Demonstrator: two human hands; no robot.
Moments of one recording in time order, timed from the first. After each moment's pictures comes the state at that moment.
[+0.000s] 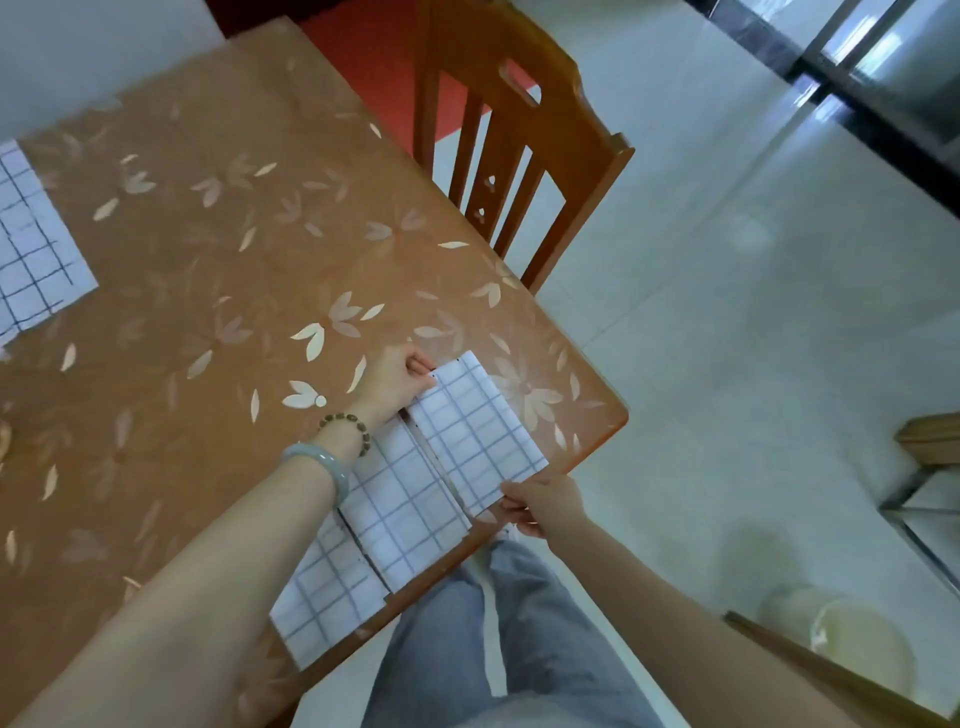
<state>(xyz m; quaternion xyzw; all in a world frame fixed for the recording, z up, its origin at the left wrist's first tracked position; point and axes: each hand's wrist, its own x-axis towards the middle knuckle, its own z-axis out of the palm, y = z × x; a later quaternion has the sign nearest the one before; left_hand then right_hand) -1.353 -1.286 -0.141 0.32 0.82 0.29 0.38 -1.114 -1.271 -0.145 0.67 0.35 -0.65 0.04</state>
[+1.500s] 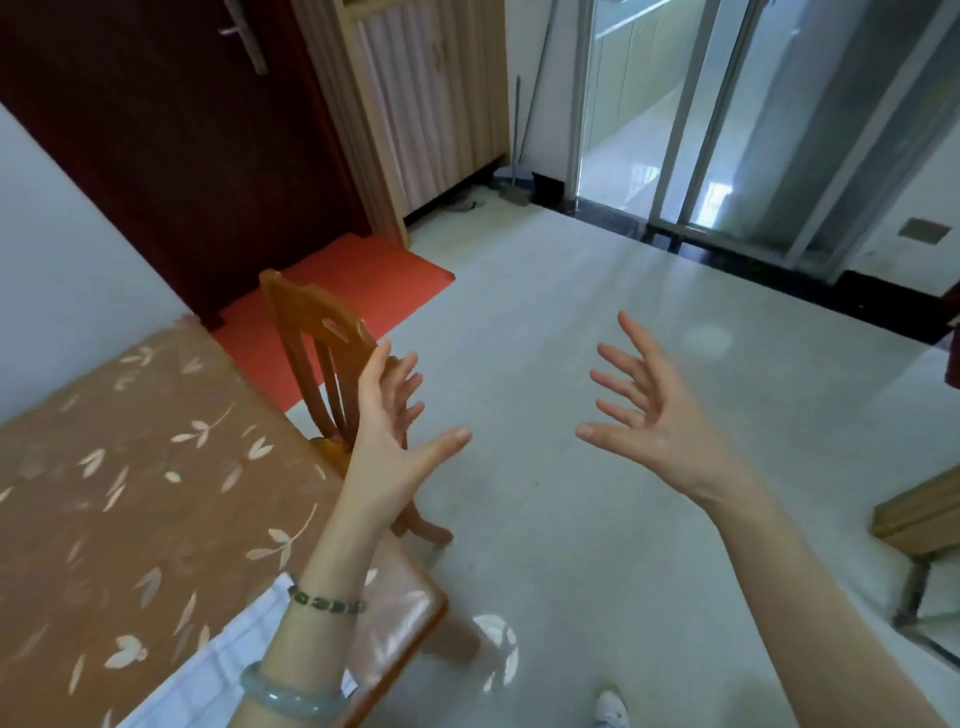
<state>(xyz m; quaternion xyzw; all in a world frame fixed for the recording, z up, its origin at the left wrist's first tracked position) -1.120 -1.098 0.066 0.46 0.63 0.55 0.31 -0.891 -0.990 0.084 0.35 0.64 -0.60 -0.32</state>
